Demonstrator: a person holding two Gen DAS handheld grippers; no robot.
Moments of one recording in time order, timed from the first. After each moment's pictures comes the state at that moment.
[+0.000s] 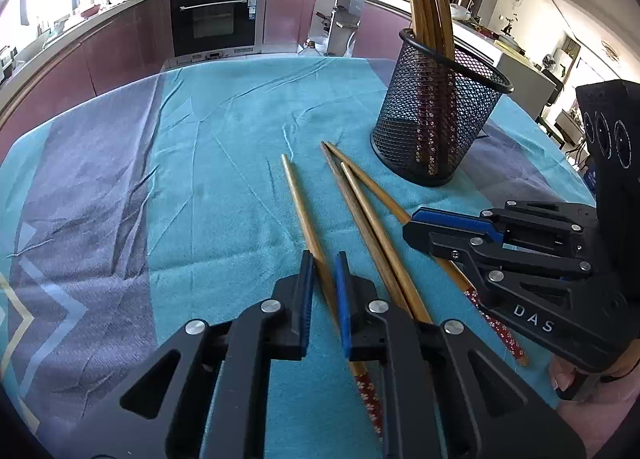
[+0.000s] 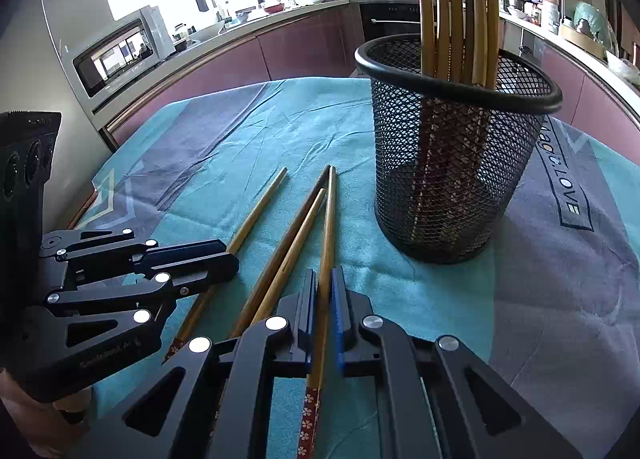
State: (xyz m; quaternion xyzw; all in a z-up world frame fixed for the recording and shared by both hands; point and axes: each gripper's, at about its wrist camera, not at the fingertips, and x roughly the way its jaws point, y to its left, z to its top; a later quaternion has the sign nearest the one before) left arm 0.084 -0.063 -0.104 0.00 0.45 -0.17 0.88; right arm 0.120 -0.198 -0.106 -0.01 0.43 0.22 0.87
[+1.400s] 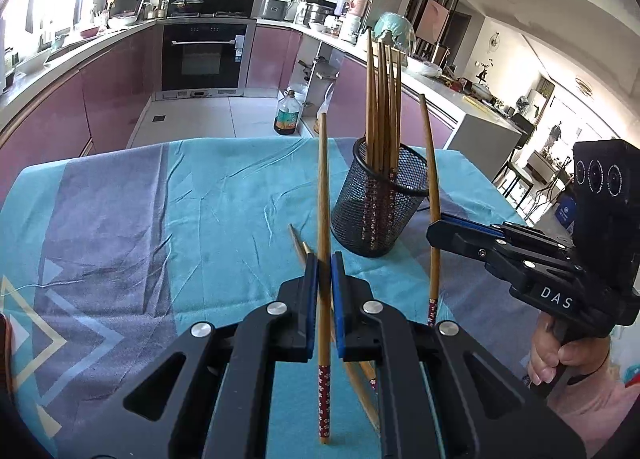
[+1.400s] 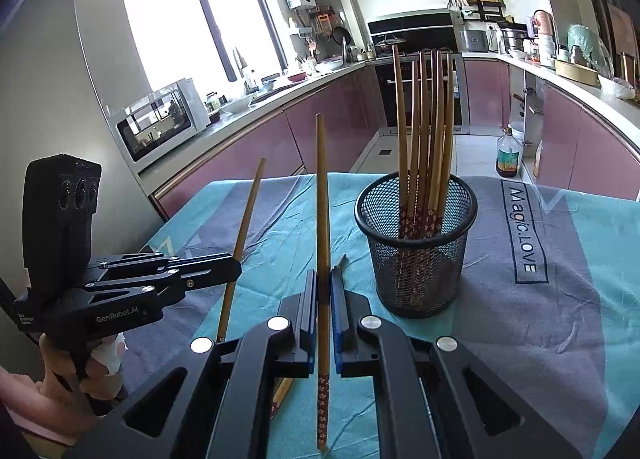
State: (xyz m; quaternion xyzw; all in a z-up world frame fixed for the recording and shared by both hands) left arm 0.058 -0.048 -0.023 -0.05 0.37 -0.21 0.91; right arm 0.084 -0.247 -0.026 0.06 0.33 0.27 0.90
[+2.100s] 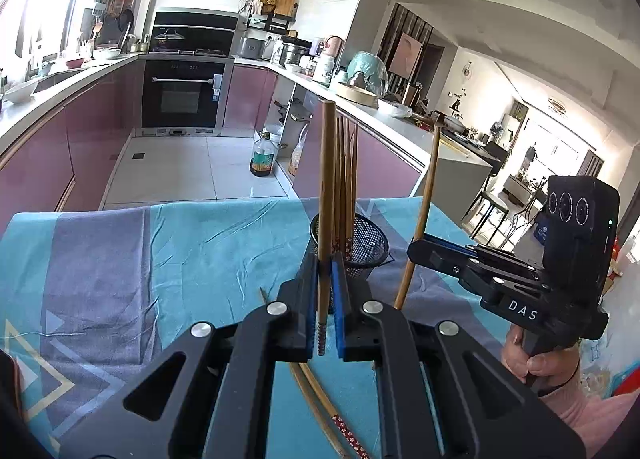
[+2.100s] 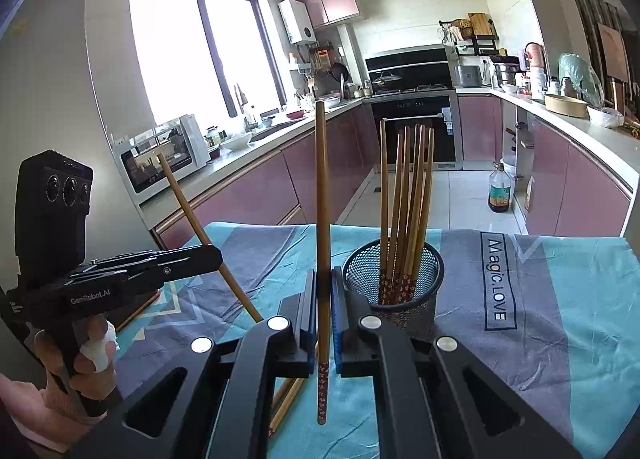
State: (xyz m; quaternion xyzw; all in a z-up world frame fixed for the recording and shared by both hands) left arm 0.047 -0.052 0.042 -0.07 0.30 -0.25 0.92; right arm 0.083 -0.267 0.011 0.06 0.26 0.26 0.93
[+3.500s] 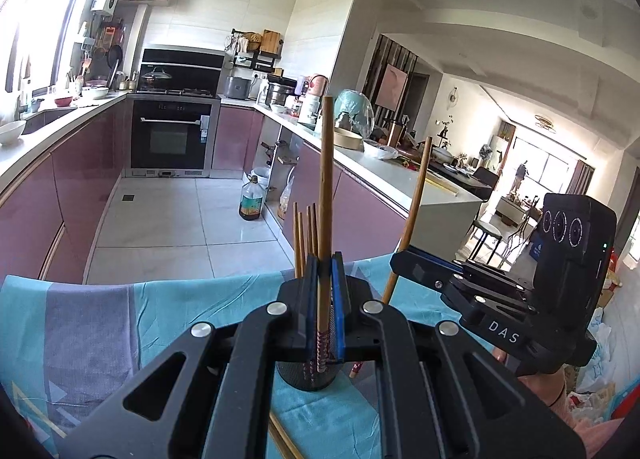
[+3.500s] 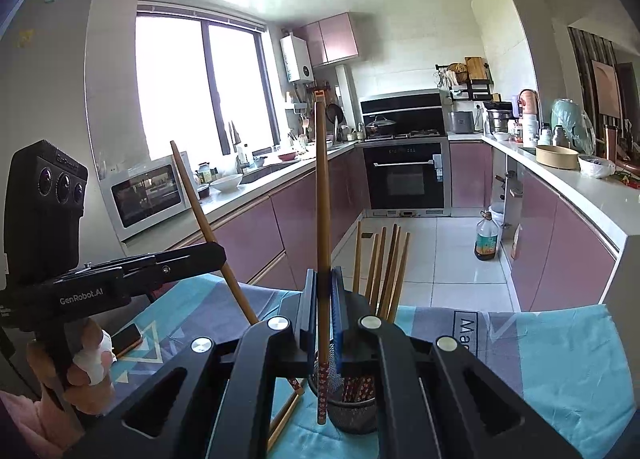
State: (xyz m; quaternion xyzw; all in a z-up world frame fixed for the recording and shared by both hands) left arm 0.069 -0.068 0.099 -0.07 0.23 -0.26 0.94; right arm 0.110 -0.280 0.056 0.05 0.19 0.24 0.95
